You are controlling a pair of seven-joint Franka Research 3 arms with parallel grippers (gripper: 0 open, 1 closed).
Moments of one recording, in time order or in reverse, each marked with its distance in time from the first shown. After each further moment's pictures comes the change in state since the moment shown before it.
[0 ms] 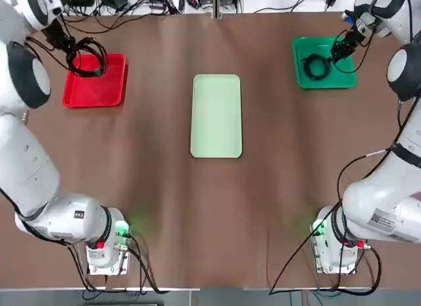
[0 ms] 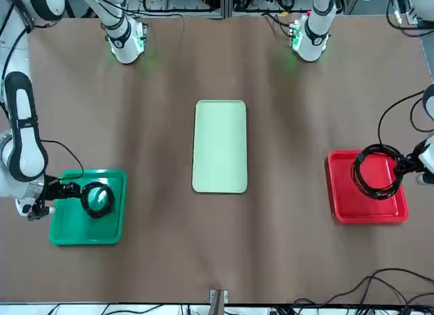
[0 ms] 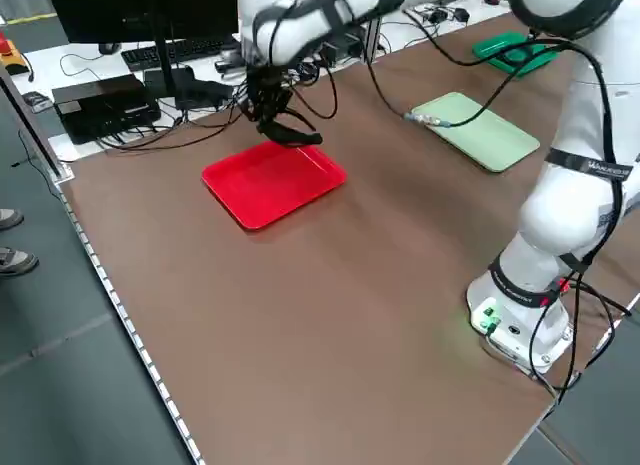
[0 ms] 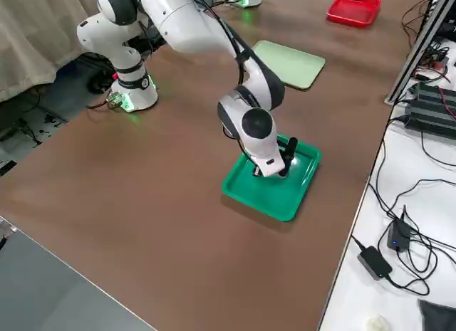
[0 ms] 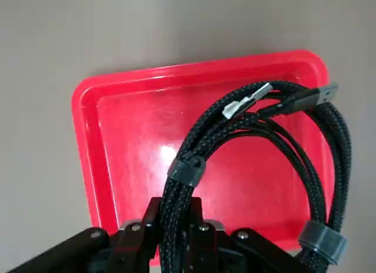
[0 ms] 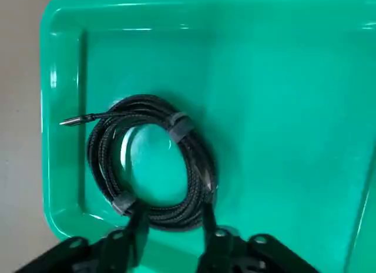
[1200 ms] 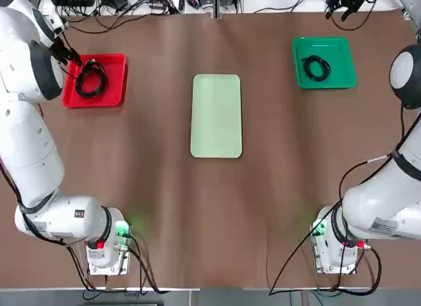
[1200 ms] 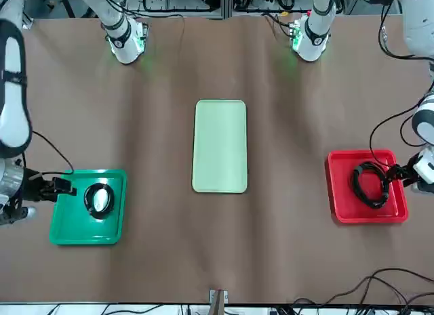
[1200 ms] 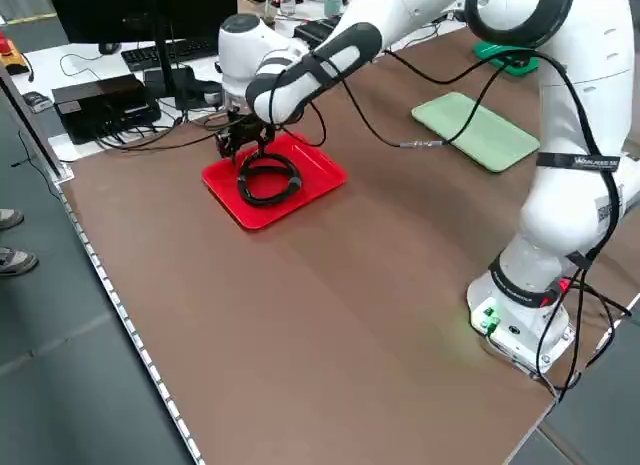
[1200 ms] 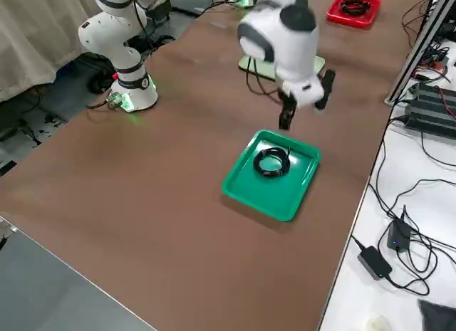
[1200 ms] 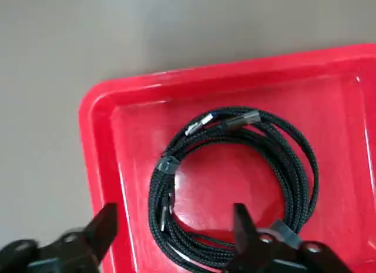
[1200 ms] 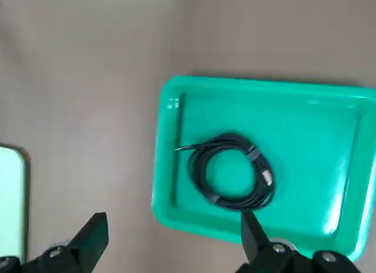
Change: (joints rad) left arm 0.014 0.139 0.047 0.029 -0.192 0.122 0.192; right arm 0.152 -0.210 0.021 0.162 -0.146 -0.231 0.366
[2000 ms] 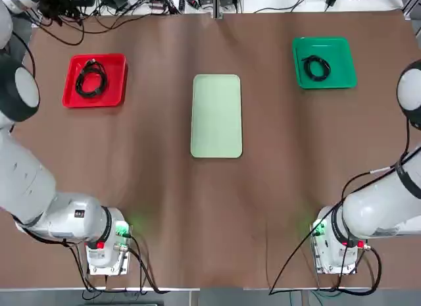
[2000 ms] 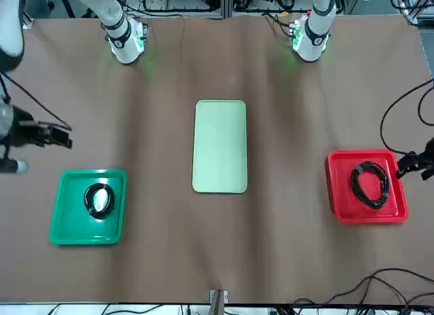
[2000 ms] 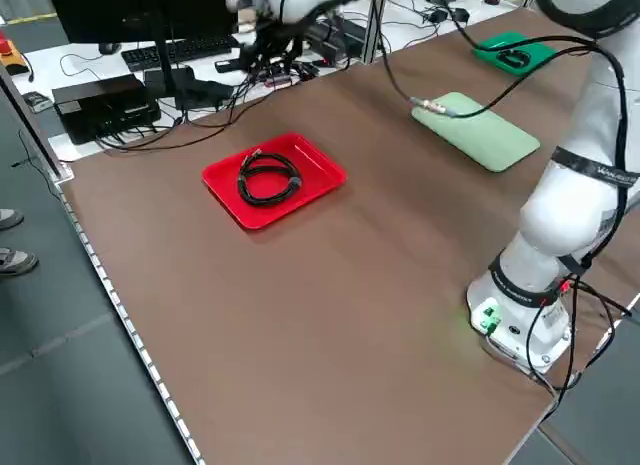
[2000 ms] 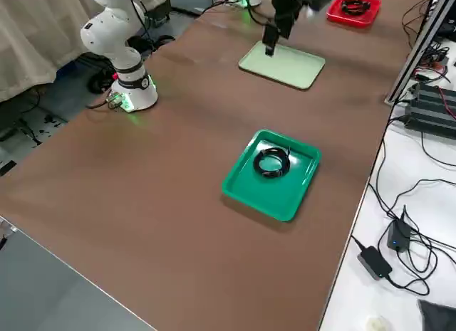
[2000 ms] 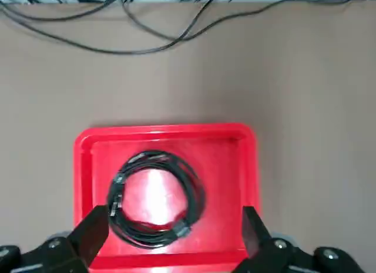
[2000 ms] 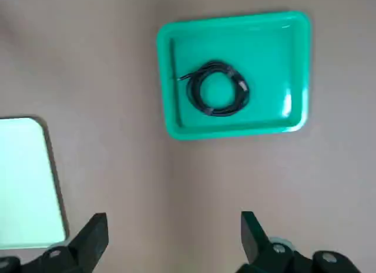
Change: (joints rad) left arm 0.005 -0.355 -0.222 0.015 0.314 -0.194 -0.524; right arm 0.140 -0.229 0.002 0.135 -0.237 -0.404 0.364
